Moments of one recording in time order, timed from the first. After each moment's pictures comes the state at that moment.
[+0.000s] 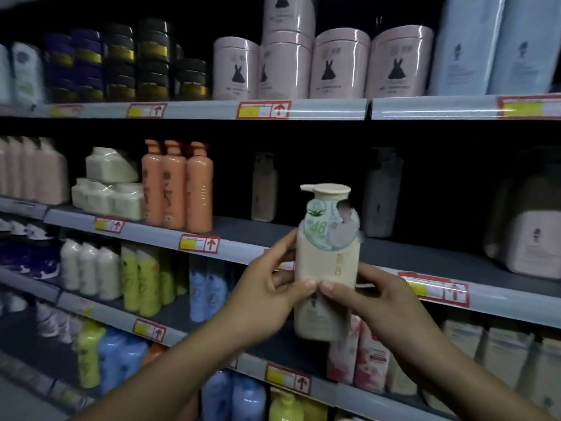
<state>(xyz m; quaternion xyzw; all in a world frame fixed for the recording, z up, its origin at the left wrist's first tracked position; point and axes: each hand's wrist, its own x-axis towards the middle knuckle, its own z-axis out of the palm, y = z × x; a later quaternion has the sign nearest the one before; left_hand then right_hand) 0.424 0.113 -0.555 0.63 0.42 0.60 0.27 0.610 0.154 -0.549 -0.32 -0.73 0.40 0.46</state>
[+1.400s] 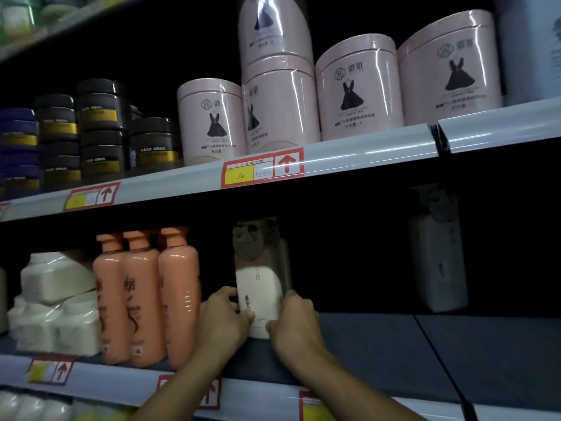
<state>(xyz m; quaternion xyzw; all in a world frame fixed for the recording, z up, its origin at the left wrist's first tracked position) 0.232 0.340 -0.510 0.50 0.69 0.52 0.01 0.364 0.363 -0.515 -0.51 -0.74 0.21 0.40</state>
